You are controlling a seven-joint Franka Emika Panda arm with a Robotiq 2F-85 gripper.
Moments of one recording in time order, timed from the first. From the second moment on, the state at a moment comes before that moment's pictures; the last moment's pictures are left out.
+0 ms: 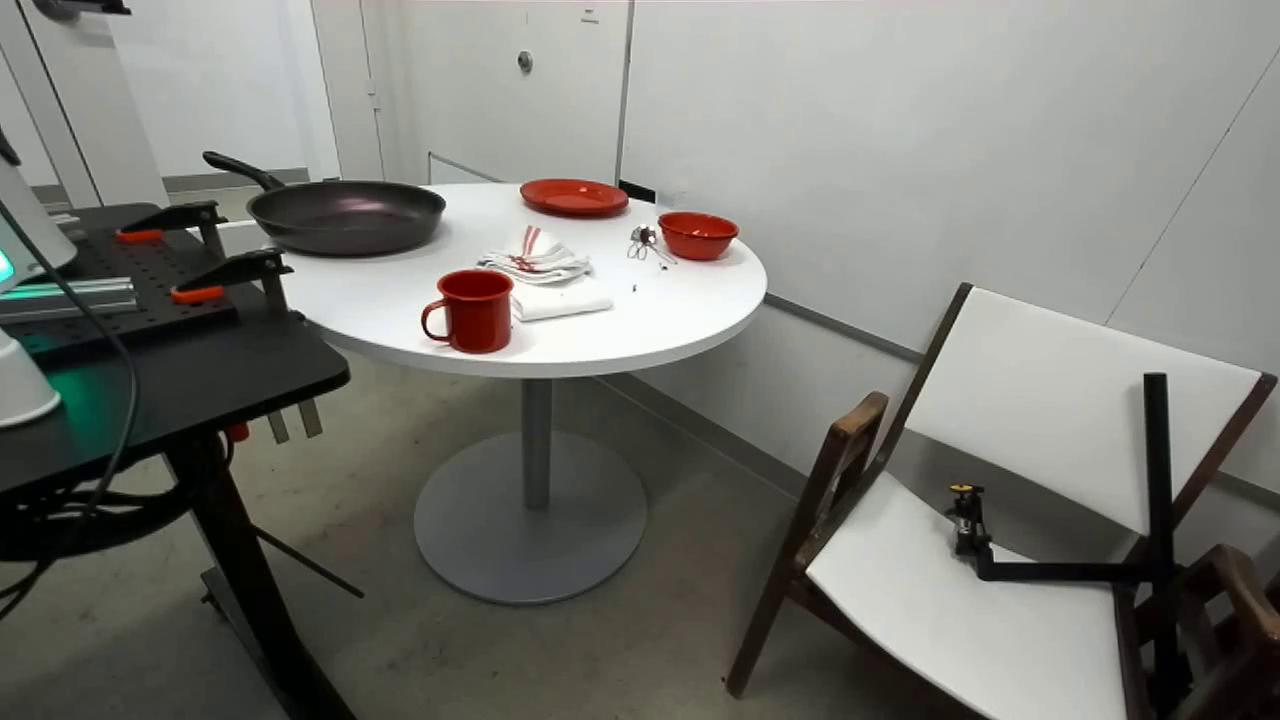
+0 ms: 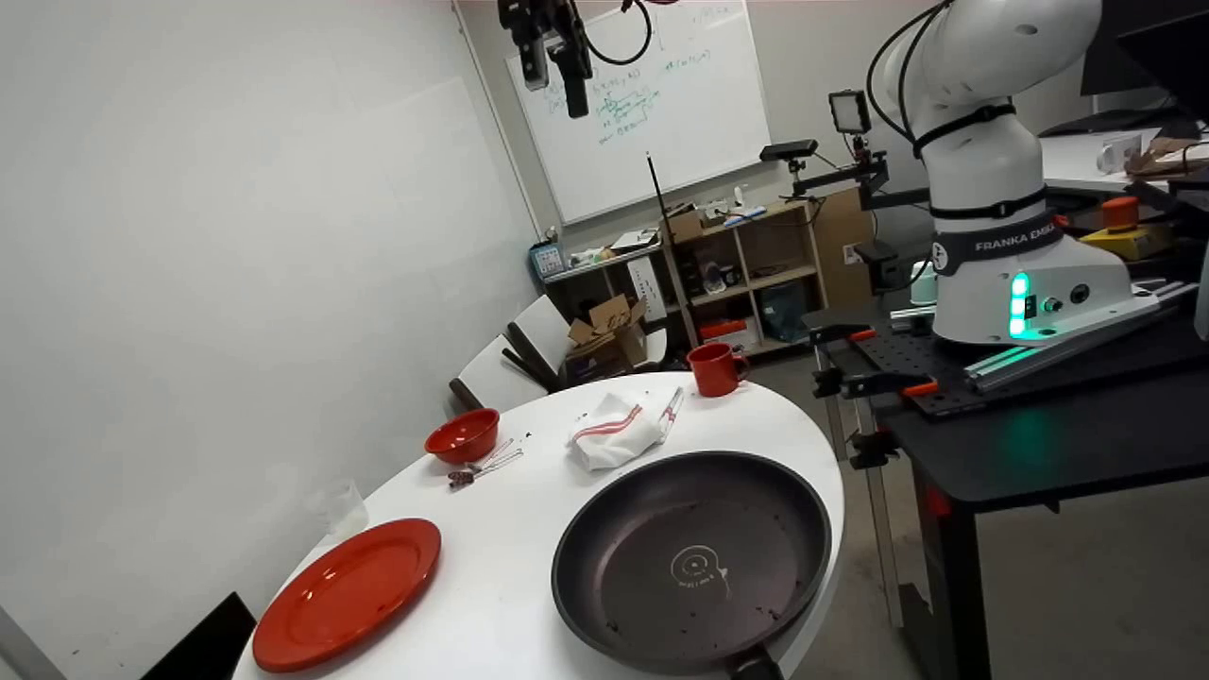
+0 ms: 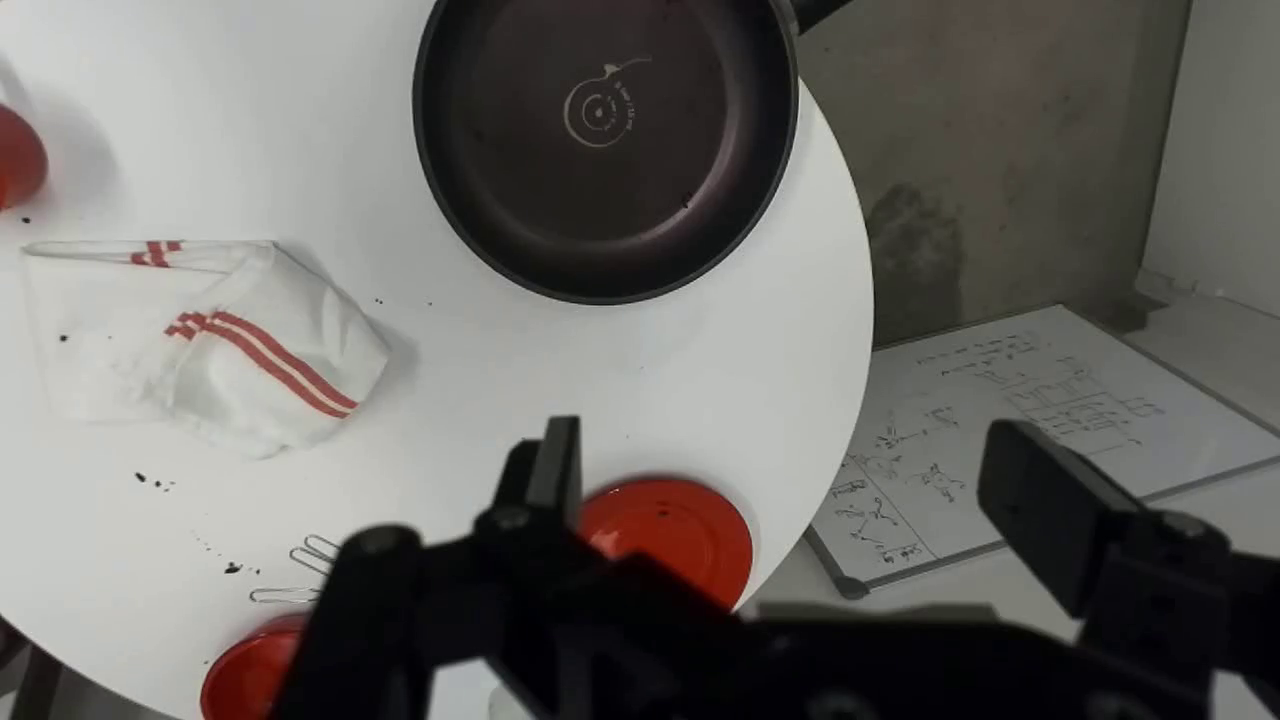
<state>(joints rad) 0.08 -0.45 0.12 -2.23 0.24 1.96 0.32</state>
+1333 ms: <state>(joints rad) -0.07 -0.25 0.05 -2.42 0.19 2.17 0.35</state>
